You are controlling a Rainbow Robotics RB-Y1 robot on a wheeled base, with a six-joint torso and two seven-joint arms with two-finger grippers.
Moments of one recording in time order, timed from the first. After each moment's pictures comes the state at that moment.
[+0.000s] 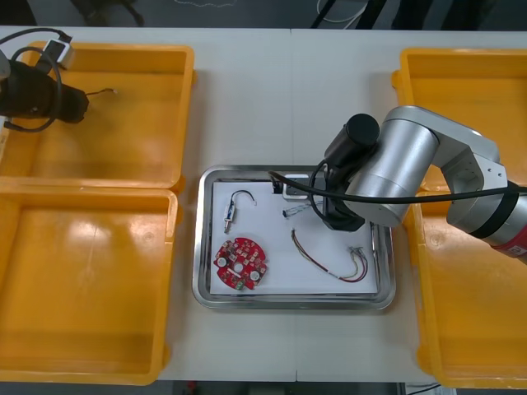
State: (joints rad) right arm -0.80 -0.69 0.84 -1.80 -0.61 1.40 2.00; left arm -1.03 0.73 -0.19 -0.49 1.09 0.83 -2.33
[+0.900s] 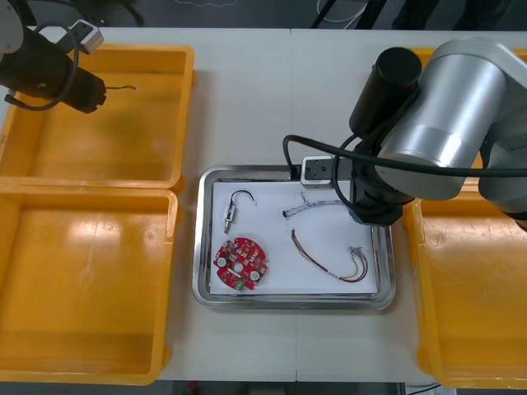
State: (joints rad) right arm -0.80 -0.69 0.60 -2.07 -0.71 1.87 1.98; left arm -0.94 0.74 -0.16 -1.00 0.87 1.21 -2.04
